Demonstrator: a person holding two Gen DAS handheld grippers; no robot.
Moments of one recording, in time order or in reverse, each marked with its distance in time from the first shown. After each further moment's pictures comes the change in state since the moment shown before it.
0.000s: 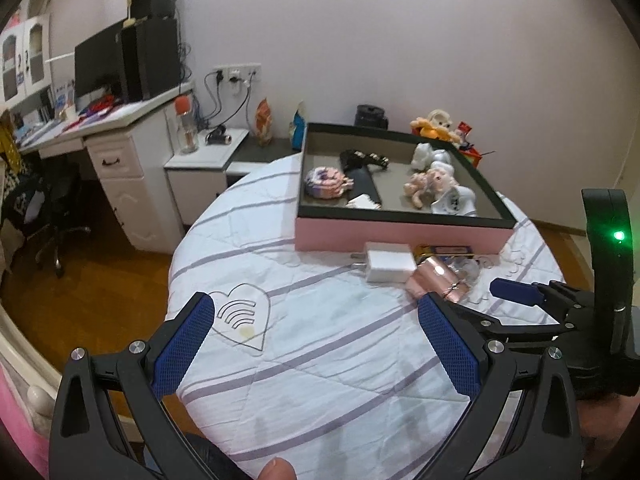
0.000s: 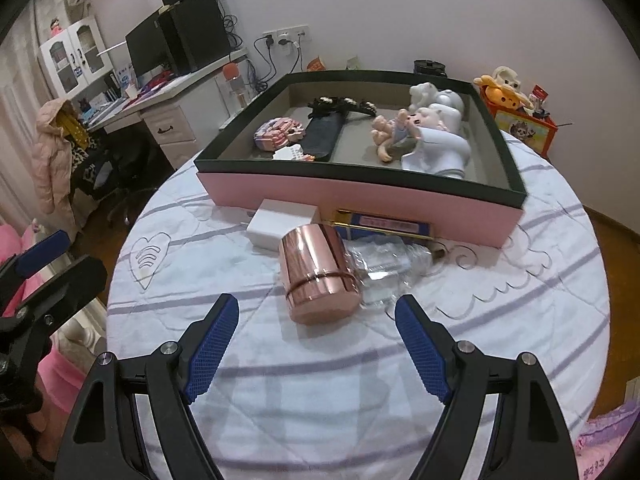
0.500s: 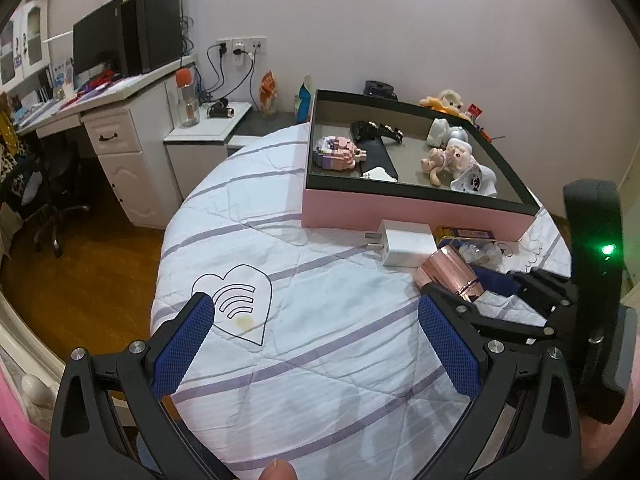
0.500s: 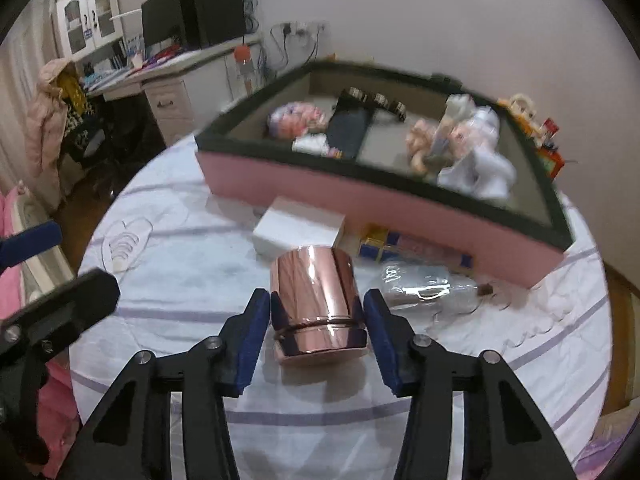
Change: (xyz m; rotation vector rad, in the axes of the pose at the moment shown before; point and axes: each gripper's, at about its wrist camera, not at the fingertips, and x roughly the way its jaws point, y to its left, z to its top) left arm 0.031 0.004 -0.006 -0.021 0.084 0.004; right arm 0.038 0.023 0.006 -0.123 0.016 -0.061
